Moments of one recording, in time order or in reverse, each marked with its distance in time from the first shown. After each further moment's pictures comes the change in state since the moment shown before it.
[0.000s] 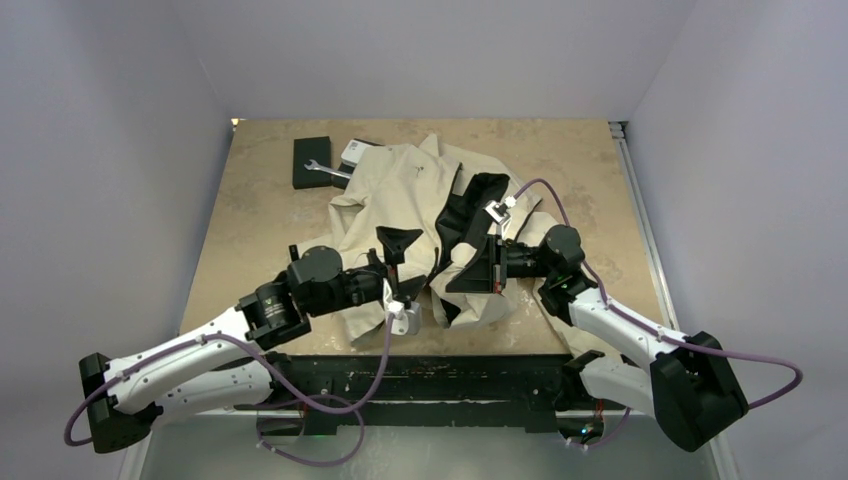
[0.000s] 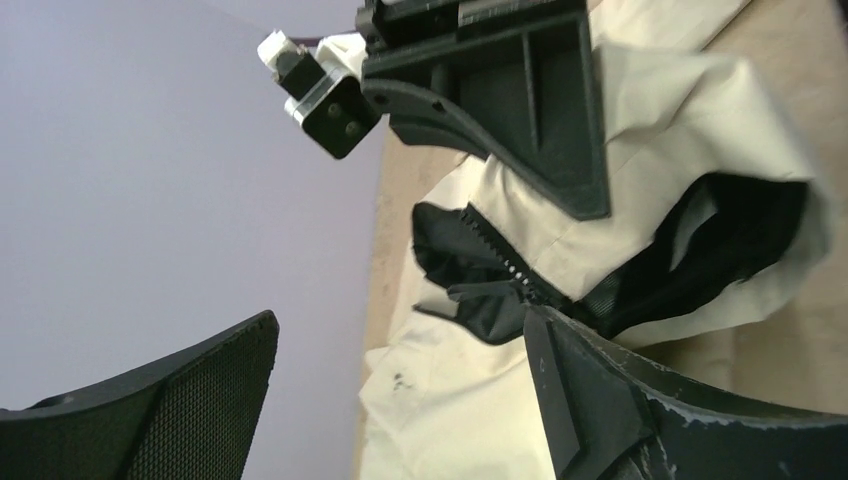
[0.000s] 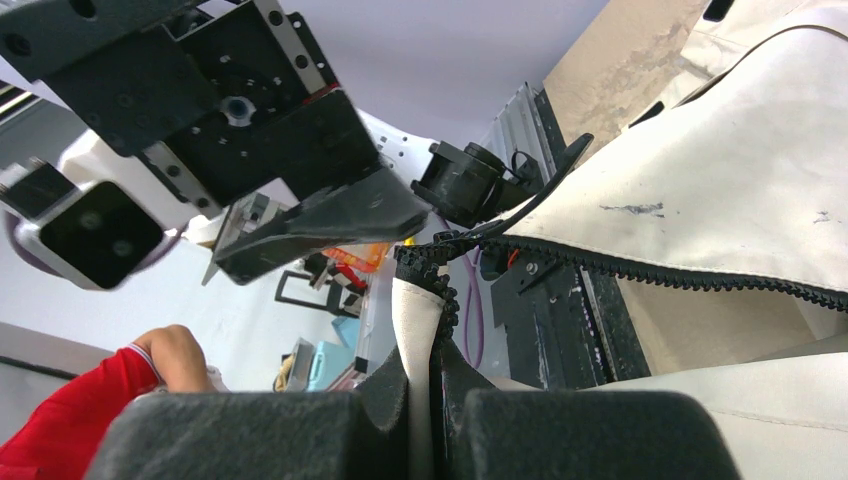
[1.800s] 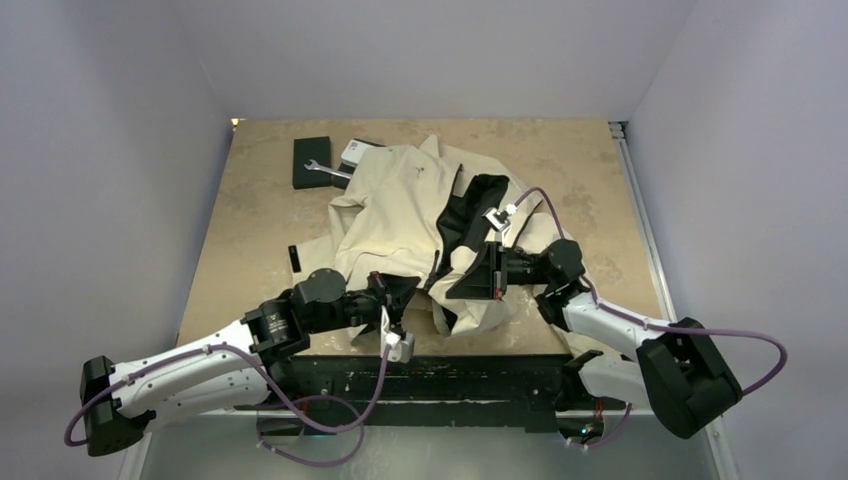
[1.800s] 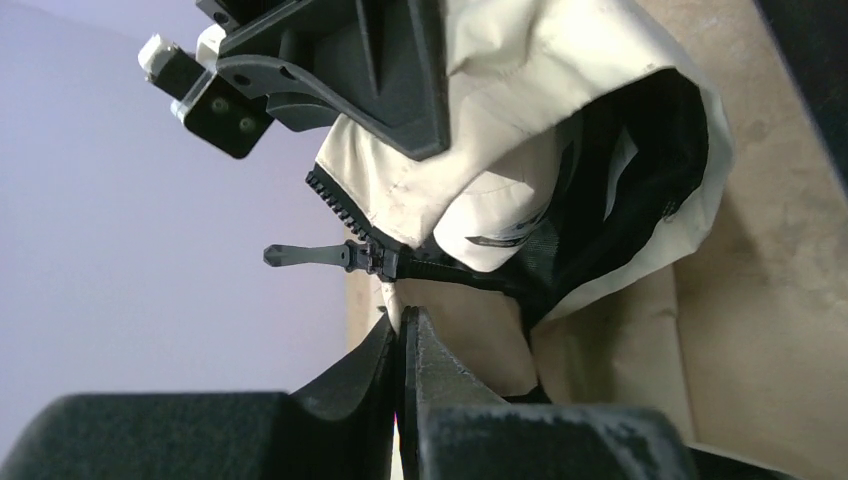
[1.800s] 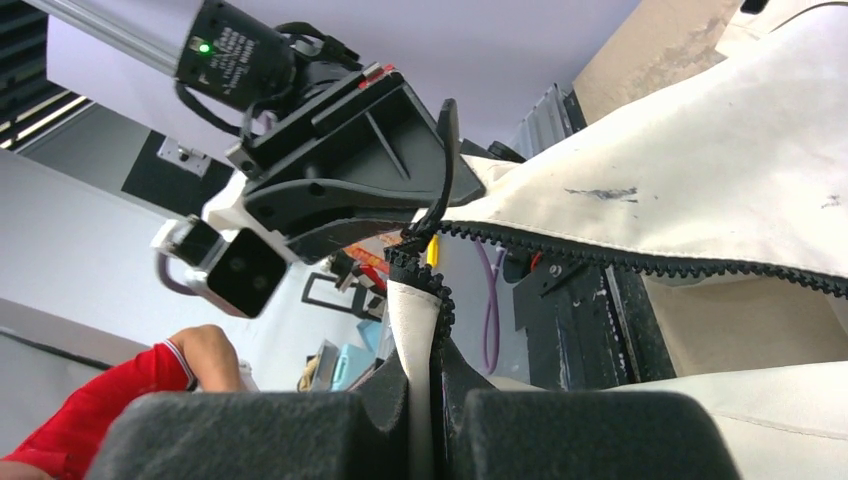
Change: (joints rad) left arm -0.030 -0.079 -0.149 -0.035 0.051 0.014; right arm 0.007 0.068 -0.087 0.280 0.000 0.142
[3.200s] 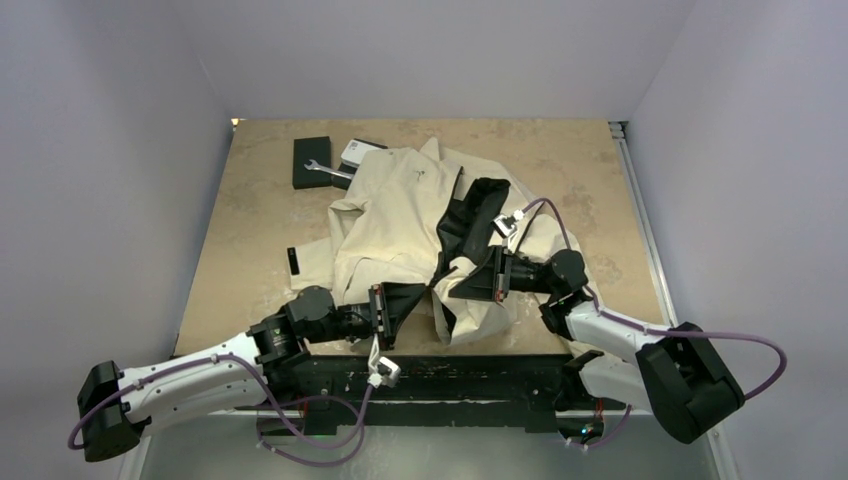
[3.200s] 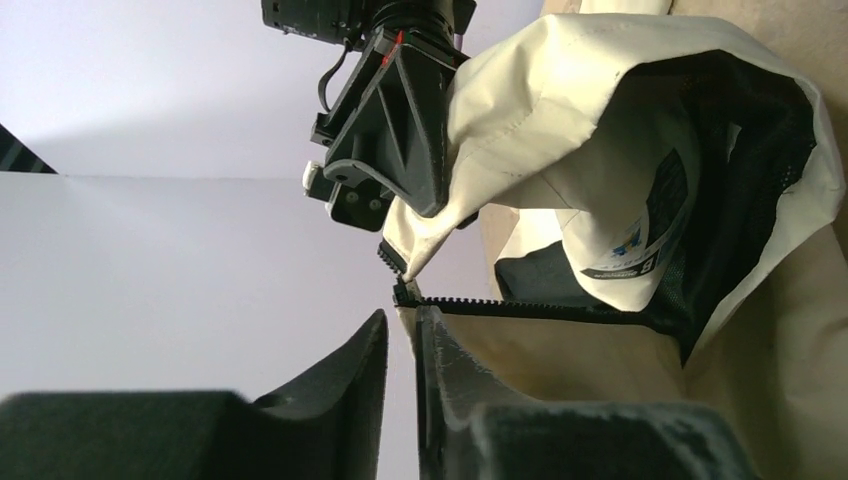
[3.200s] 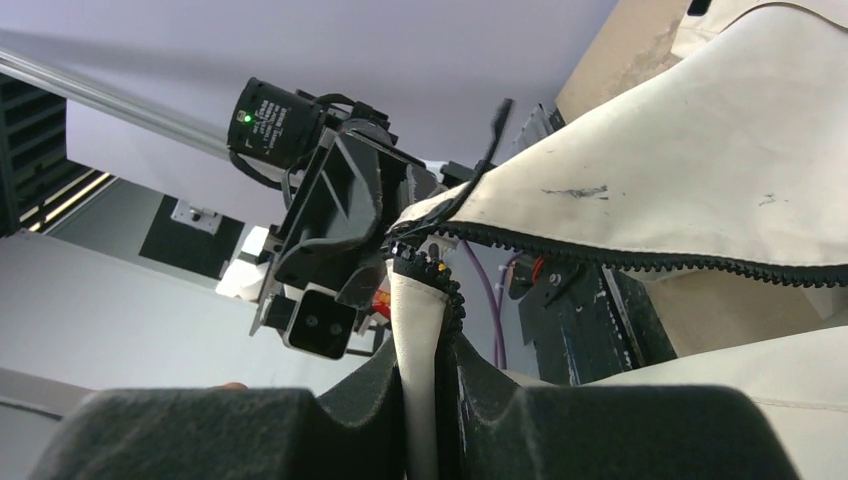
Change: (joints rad) left arm -0.003 -0.085 -0.235 0.330 0.144 0.439; right arm -0.008 -0.027 -0.092 0.073 0.107 0.100
